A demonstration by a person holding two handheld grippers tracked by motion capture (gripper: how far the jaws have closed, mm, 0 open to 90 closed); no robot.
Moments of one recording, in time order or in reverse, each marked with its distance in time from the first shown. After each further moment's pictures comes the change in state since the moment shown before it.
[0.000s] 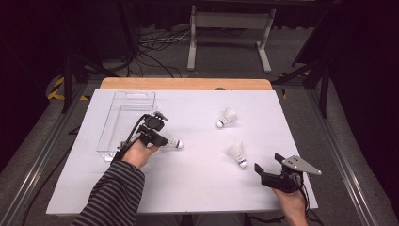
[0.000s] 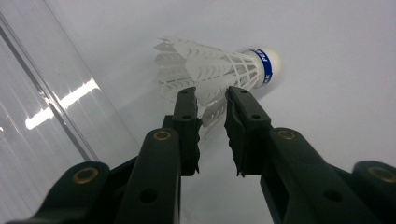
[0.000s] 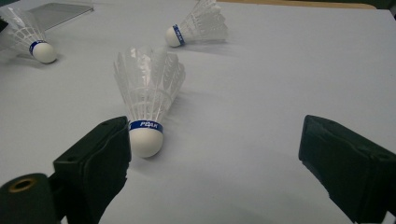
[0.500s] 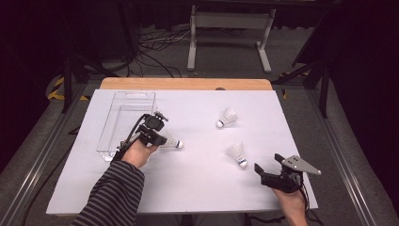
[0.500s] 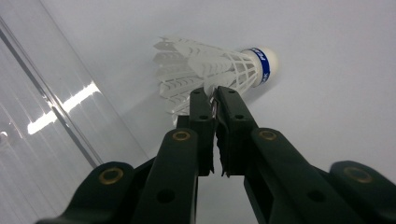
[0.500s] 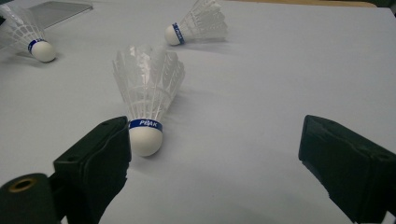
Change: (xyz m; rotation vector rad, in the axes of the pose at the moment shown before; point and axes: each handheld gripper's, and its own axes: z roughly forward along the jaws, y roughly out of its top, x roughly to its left) left arm 0.000 0.000 -0.002 -0.001 0.001 0.030; right arm 0.000 0.000 0.001 0.003 -0.002 0.002
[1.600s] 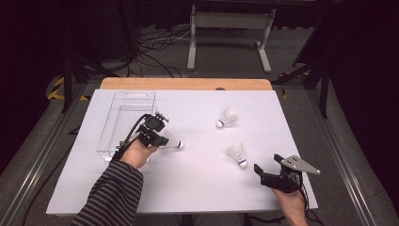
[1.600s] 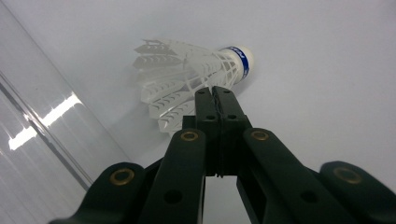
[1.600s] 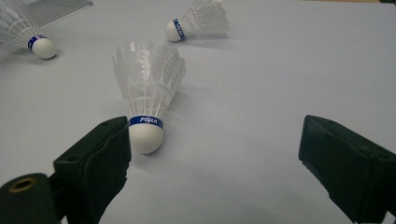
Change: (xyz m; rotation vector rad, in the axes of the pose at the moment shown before) left arm -0.002 -0.001 -0.005 -0.016 -0.083 0.042; right arm 0.000 0.000 0.001 0.014 0.005 -0.002
